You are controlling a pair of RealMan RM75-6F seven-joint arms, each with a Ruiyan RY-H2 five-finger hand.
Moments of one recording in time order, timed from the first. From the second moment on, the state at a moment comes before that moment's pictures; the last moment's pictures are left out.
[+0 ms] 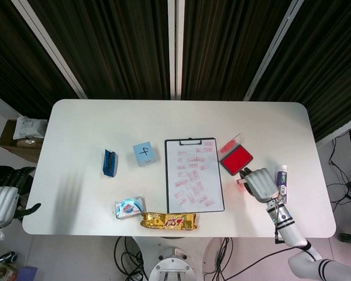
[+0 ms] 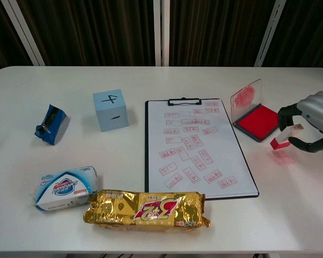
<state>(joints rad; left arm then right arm) -0.06 -1.16 0.00 -1.47 1.53 1.50 -0.09 0.40 -1.62 0.03 -1.10 -1.58 1.23 -0.22</state>
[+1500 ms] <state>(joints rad) -0.07 -1.16 -0.01 -1.45 1.52 1.48 -0.10 0.64 -1.78 0.07 -0.72 -1.51 0.97 -0.02</state>
